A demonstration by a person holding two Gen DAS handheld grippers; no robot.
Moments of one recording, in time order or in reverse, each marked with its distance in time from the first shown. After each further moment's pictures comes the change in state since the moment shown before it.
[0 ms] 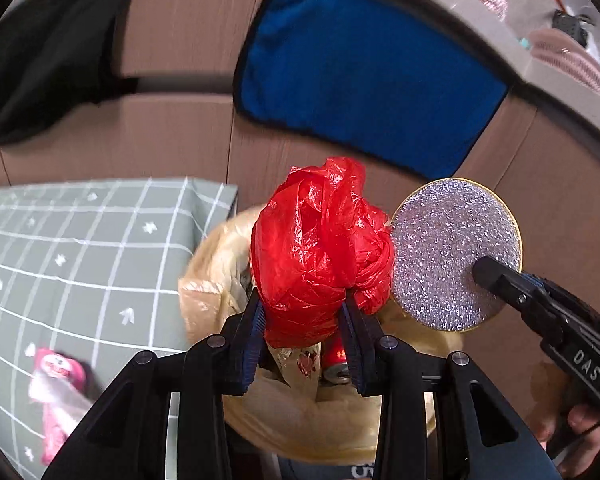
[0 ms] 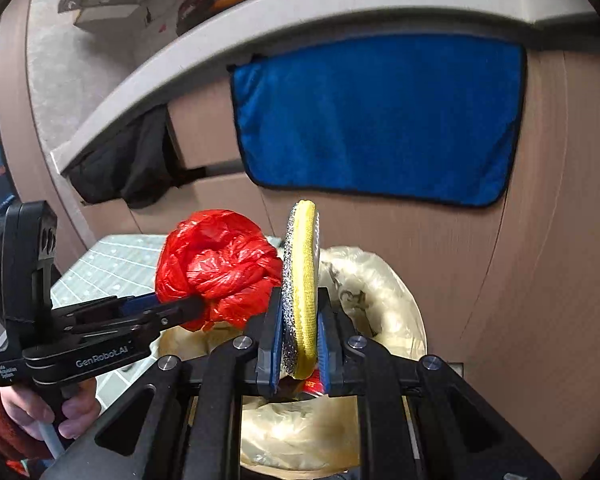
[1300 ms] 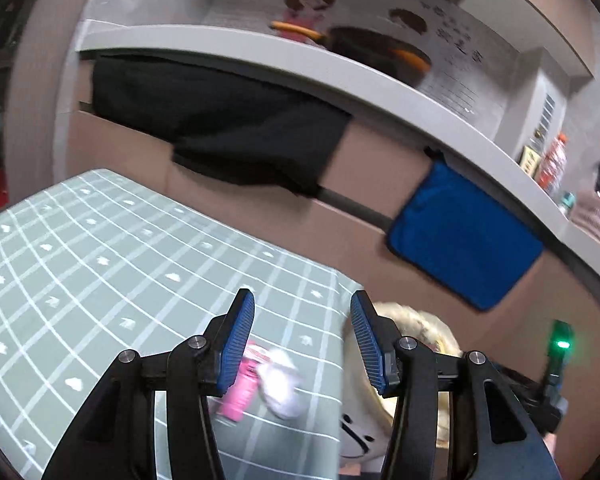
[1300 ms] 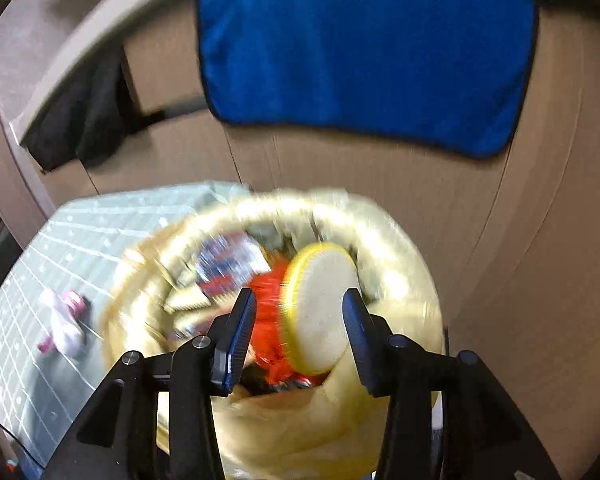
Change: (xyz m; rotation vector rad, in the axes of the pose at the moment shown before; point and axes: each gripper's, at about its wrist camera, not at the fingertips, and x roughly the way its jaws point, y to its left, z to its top) left arm -0.187 0.111 -0.055 -0.313 -0.417 0.224; right arm 0.044 0.008 -0.013 -0.001 0.115 -0.111
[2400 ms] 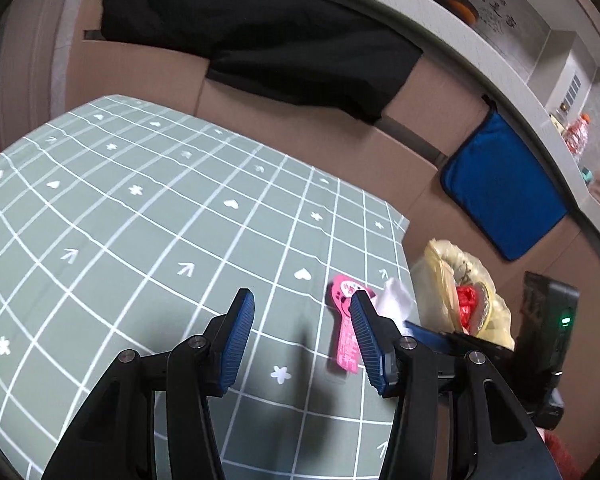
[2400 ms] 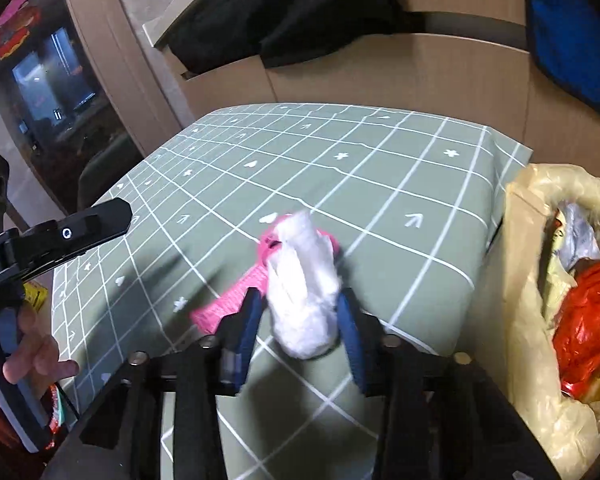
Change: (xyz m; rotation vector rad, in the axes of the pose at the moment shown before) left arm 0.043 0.091 -0.029 -0.020 0.278 -0.044; right arm 0.059 0.201 -0.052 -0.244 0.209 0.454
